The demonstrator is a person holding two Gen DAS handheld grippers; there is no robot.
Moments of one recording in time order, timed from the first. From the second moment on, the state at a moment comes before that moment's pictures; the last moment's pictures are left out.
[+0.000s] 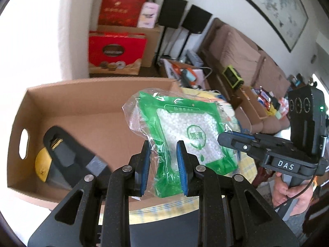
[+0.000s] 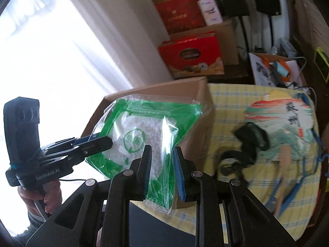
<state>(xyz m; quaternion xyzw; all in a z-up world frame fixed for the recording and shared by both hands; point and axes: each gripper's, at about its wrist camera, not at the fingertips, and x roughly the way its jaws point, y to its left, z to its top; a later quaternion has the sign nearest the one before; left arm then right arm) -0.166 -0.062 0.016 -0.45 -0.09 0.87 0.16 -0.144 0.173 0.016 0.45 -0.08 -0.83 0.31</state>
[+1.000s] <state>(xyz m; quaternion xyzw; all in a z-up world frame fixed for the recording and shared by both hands) -0.163 -0.065 -0.016 -0.48 -0.03 0.87 0.12 -0.138 0.191 0.027 0.43 -0.04 -0.87 0.25</state>
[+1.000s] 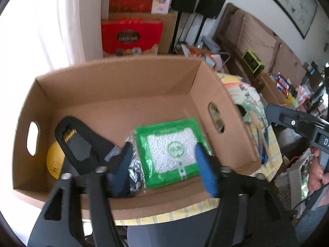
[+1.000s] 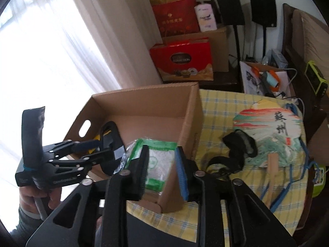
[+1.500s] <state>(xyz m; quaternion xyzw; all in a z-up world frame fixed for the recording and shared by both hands) -0.138 -0.002 0.017 -0.41 -0.01 0.90 0.16 -0.125 0.268 0.015 0.43 -0.06 -0.88 0.18</state>
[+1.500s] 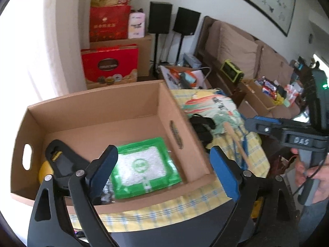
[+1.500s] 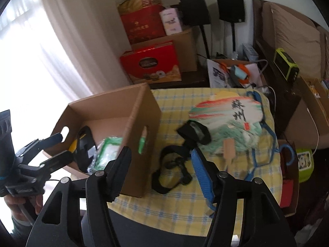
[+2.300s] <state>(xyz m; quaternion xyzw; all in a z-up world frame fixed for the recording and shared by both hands) -0.089 0.105 -0.011 -0.40 0.00 0.87 0.28 -0.125 0.334 -0.019 0.46 -0.09 -0.88 0.13</state>
